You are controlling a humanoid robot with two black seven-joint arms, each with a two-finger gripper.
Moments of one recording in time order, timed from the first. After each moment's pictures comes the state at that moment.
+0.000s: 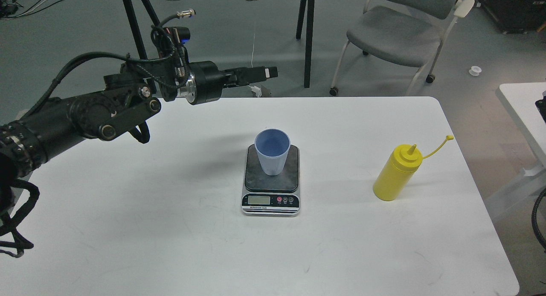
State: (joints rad) left arm -1.20 0.33 -0.15 -0.78 1.01 -0.26 -0.49; right arm 0.20 -0.76 1.28 0.99 0.29 0.49 0.19
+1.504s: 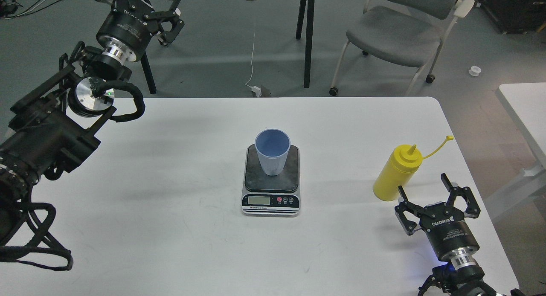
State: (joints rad) left arm -0.99 0.33 -0.68 -0.66 -0.26 -0.43 -0.29; right arm -0.15 -0.27 1.13 1.23 0.19 0.49 0.24
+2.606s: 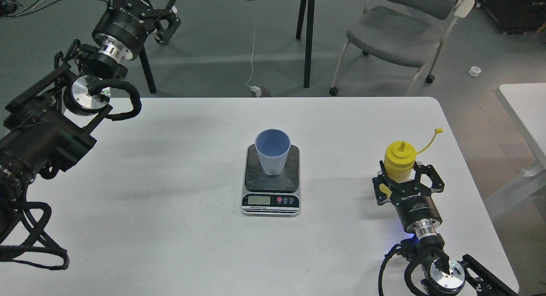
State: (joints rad) left arm -0.99 0.36 -0.68 -0.67 -0.26 -0.42 -0.29; right arm 0.06 -0.14 1.07 1.01 0.18 0.49 0.31
